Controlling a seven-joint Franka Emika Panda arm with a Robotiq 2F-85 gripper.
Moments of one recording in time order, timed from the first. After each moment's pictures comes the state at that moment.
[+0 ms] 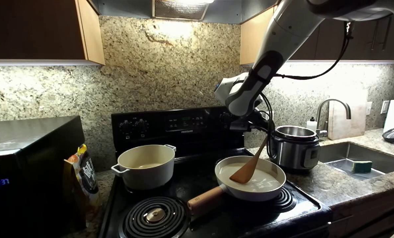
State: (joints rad) arm 0.04 0.37 -0.13 -1.92 -0.84 1.90 1.94
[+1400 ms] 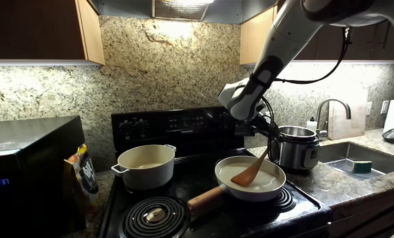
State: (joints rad) arm 0.00 0.40 -0.11 -1.92 -0.81 1.86 1.94
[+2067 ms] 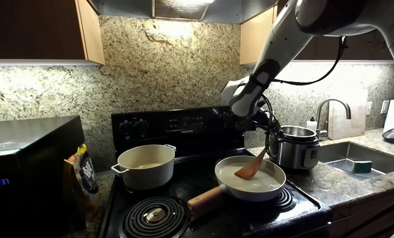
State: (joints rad) arm -0.03 0.47 -0.14 -1.80 -0.81 1.86 1.88
